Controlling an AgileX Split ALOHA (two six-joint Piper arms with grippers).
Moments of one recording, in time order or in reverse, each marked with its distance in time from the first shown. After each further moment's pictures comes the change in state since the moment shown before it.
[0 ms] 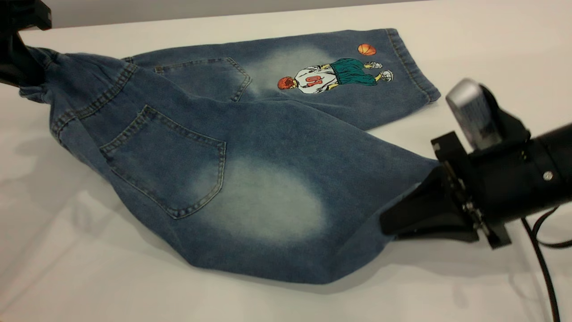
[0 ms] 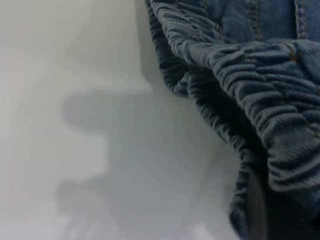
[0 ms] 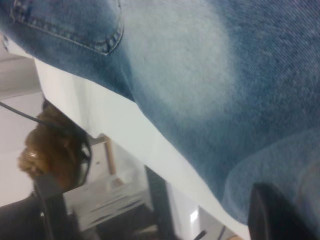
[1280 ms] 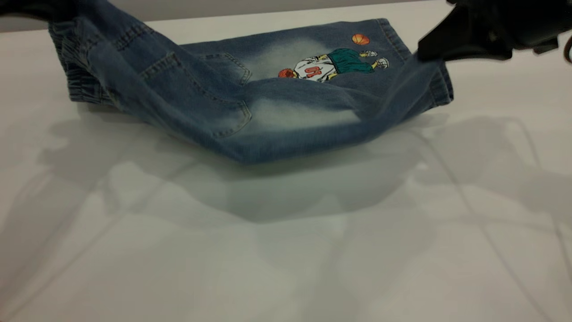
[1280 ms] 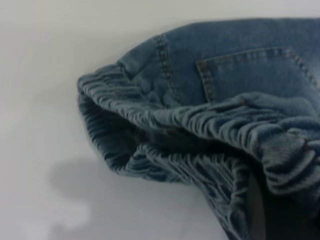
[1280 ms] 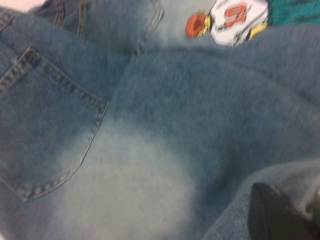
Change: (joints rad) left arm -0.092 0.001 -0.097 -0.027 -0.124 0.000; right arm 0.000 -0.432 -0.170 0.002 -0.446 0.000
